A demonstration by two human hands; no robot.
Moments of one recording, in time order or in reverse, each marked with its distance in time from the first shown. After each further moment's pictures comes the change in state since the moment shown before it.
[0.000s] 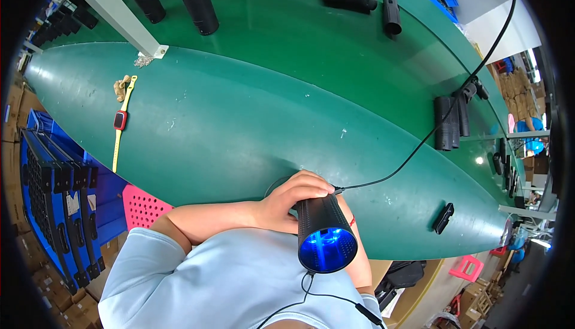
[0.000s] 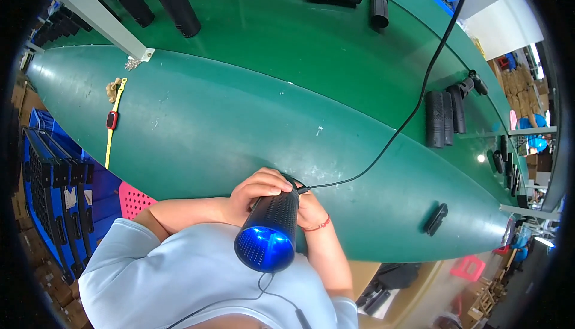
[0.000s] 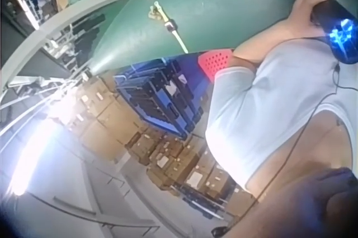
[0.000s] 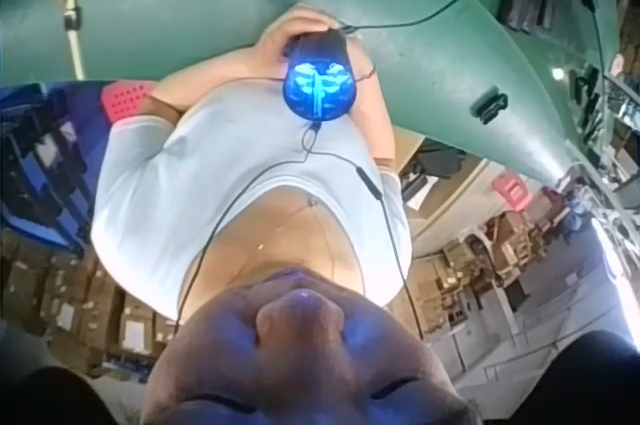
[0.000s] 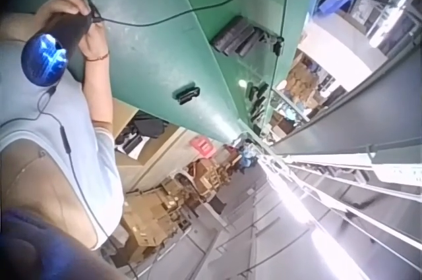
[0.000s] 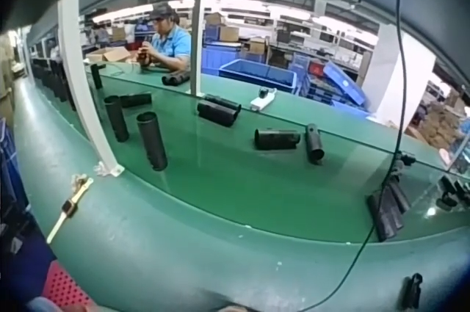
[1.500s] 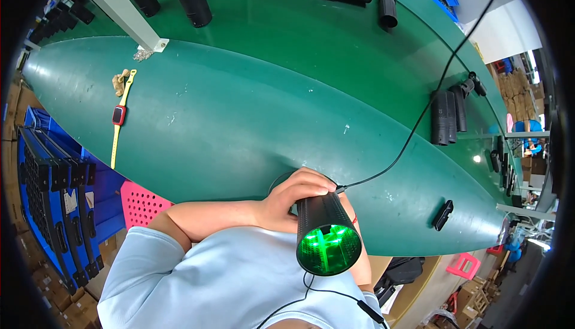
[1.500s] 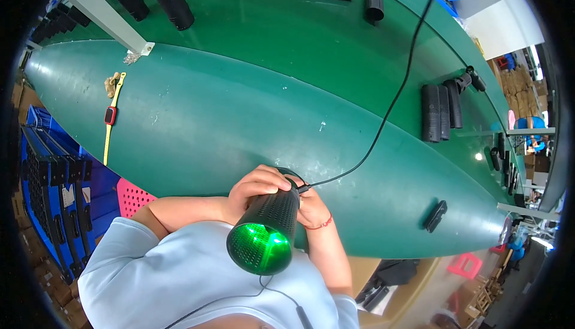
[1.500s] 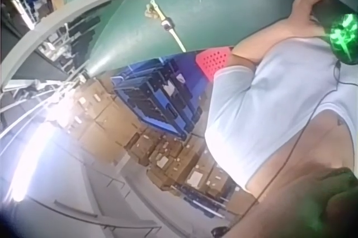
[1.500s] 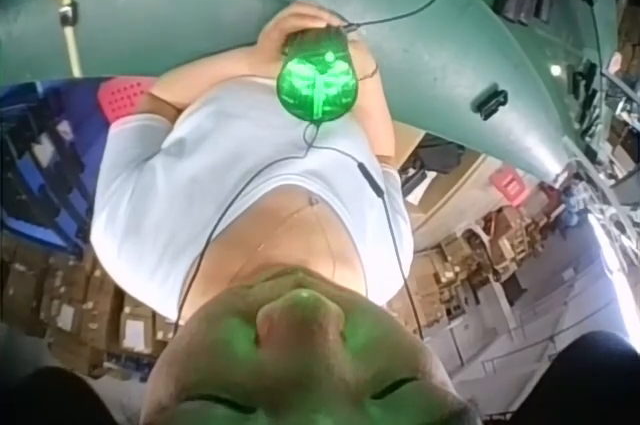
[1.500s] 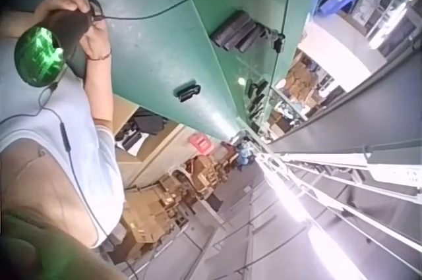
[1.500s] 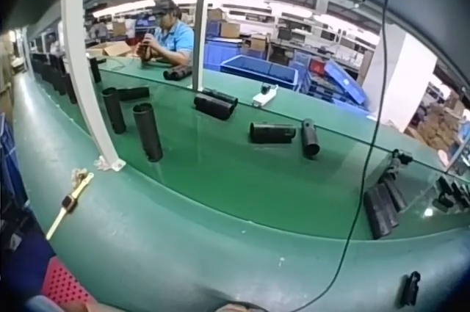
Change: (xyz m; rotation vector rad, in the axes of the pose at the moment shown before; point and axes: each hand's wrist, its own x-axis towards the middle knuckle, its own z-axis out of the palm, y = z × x) left_hand -0.002 0.012 0.001 -0.077 0.015 -0.009; right_hand -0.001 0.031 0.009 0.884 -0.134 -0.199
